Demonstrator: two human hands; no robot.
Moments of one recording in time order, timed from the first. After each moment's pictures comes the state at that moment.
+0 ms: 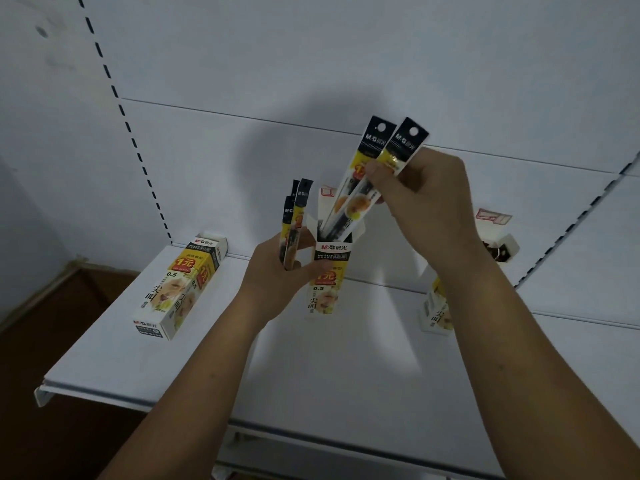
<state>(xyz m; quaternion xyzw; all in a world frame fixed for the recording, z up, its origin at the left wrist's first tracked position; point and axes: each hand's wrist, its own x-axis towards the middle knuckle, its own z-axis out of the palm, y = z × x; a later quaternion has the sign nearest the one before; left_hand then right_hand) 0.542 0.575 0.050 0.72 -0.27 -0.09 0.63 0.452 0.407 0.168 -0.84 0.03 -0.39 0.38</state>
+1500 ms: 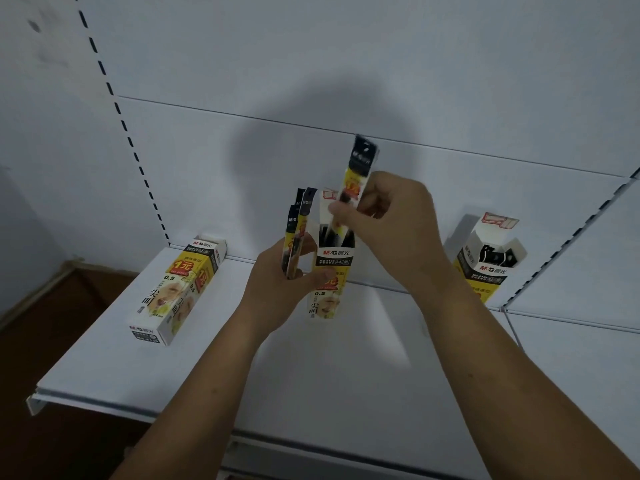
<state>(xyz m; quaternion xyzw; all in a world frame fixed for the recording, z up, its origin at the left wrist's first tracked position) 0.546 0.572 0.037 0.70 -0.29 -0.08 0.65 0.472 0.414 0.133 -0.85 0.03 -0.32 0.40</state>
